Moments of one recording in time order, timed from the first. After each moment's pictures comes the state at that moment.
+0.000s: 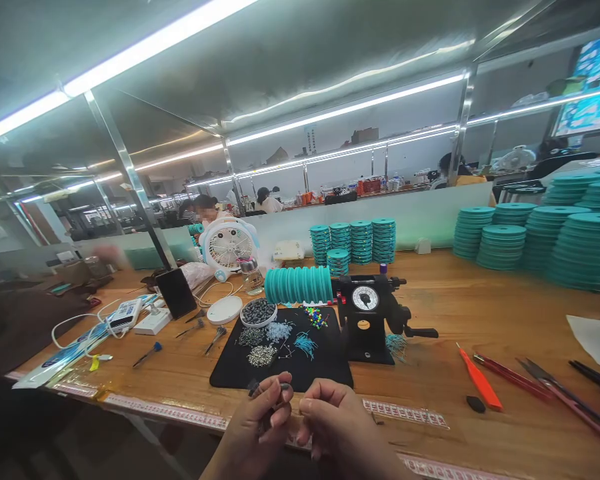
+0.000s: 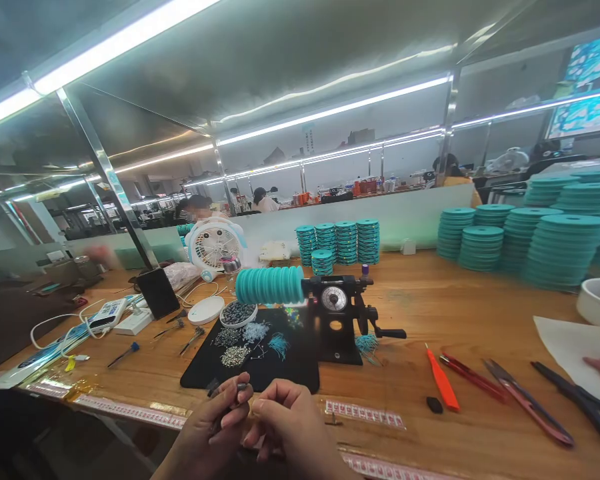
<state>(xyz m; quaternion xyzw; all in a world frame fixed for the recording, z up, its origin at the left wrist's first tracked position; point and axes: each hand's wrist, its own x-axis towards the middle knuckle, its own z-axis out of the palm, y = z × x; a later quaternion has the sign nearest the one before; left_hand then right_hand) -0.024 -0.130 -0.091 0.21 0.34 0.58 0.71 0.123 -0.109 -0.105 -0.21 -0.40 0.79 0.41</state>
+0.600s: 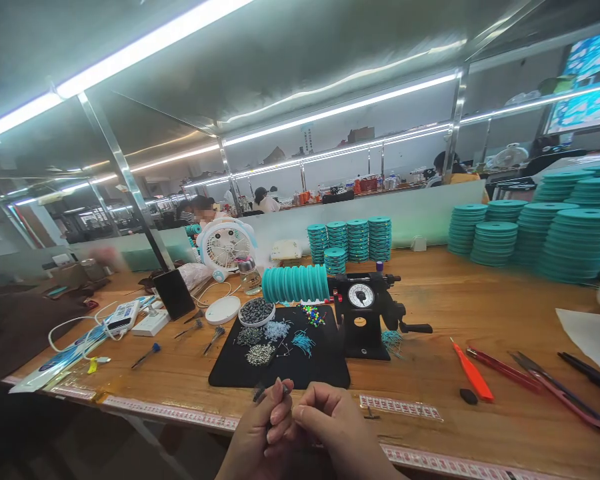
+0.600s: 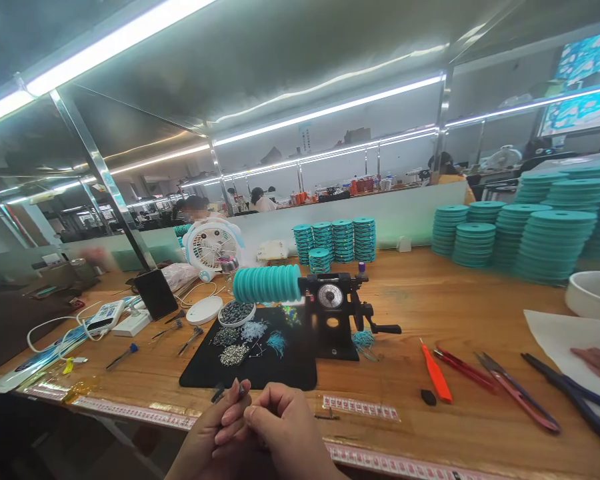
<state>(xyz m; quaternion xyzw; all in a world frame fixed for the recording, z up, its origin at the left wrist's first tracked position) -0.009 -0.138 -0.093 0.18 0.33 0.56 0.74 0.120 -0.119 -0.089 -0.23 -0.43 0.76 0.43</state>
